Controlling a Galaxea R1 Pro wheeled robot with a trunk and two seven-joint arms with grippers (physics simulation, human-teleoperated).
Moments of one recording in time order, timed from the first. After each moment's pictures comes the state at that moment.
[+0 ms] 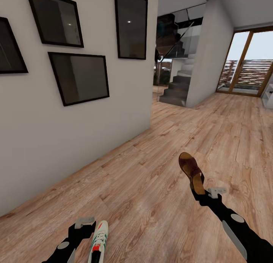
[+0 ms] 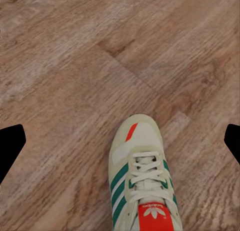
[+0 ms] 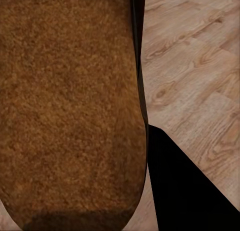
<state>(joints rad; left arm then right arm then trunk) -0.47 -0.03 0.55 -0.39 -0.46 -0.18 -0.15 -0.41 -0.34 0.15 -0.86 -0.33 -0.04 0.14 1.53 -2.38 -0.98</state>
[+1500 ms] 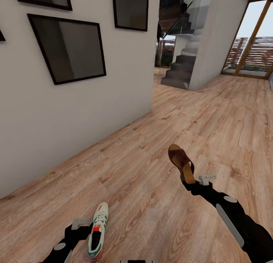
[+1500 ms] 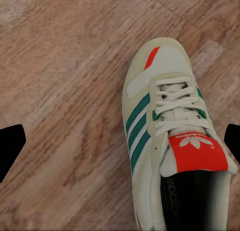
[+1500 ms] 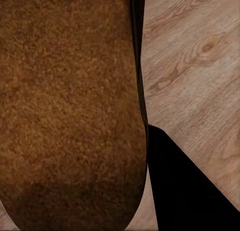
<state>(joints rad) -0.46 -0.01 0.54 -0.37 -0.47 -0.18 -0.15 -0.41 -0.33 0.15 -1.20 -0.34 0.36 0.14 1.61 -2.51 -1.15</state>
